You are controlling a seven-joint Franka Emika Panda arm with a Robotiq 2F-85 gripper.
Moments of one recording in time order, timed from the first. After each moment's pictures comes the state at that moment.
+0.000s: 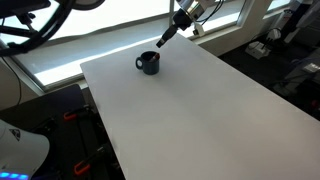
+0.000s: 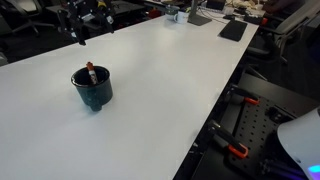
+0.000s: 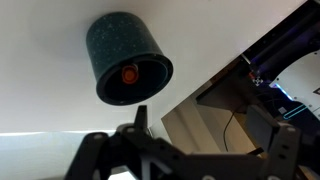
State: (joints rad) arm -0.02 1.02 0.19 -0.92 0.16 1.24 -2.10
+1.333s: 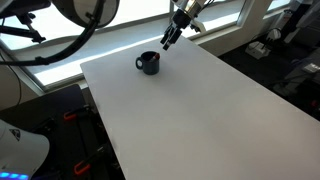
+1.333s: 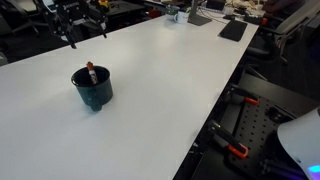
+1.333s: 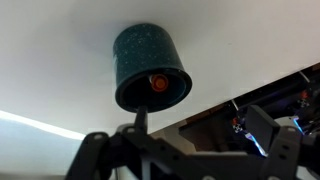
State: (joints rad) arm 0.05 1.14 0.20 -0.71 0.04 1.23 -2.41
